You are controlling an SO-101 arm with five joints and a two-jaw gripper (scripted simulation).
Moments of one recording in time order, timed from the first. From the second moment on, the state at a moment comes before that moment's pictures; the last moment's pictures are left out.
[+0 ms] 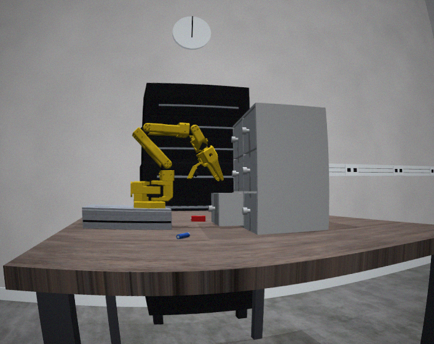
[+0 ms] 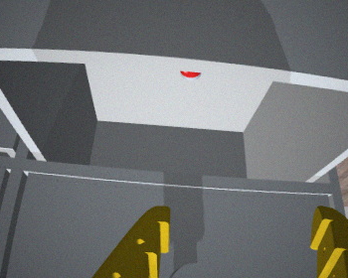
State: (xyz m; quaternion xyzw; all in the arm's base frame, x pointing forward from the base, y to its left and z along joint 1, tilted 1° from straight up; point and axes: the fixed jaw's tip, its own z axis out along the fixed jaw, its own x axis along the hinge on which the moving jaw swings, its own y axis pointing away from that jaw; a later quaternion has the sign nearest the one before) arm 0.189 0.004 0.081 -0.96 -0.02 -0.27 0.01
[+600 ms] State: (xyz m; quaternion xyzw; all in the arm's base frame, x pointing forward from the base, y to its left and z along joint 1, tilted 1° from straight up) arm 0.155 0.002 0.088 -0.96 -0.01 -0.28 0.01
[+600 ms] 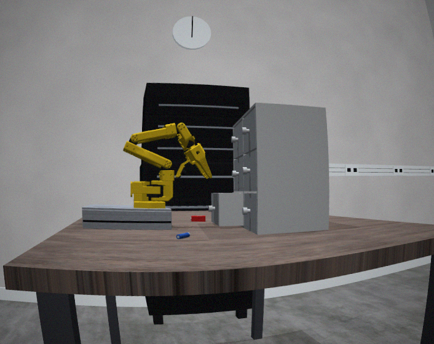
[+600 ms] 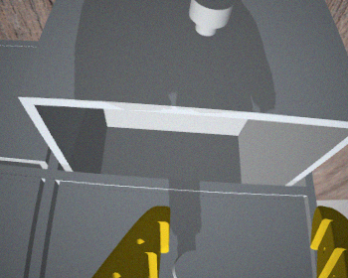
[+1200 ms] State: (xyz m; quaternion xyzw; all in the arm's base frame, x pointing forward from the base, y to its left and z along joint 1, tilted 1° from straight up) arm 0.153 0.003 0.090 -0.96 0.02 -0.29 0.03
